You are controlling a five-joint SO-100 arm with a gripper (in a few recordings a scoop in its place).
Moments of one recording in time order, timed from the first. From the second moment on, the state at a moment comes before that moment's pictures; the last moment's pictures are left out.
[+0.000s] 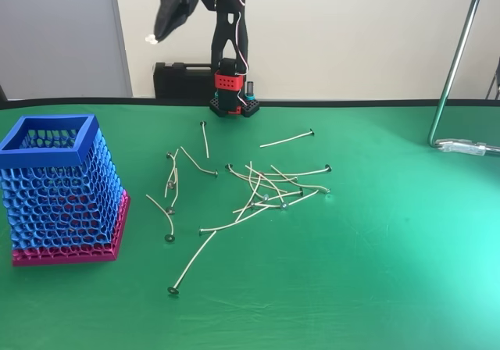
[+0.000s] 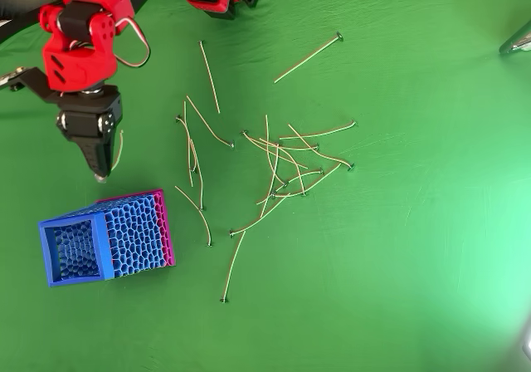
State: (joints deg) arm 18.7 94.7 50.4 65.0 -17.6
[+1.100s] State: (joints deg) arm 24.5 64.6 41.7 12.6 -26.7
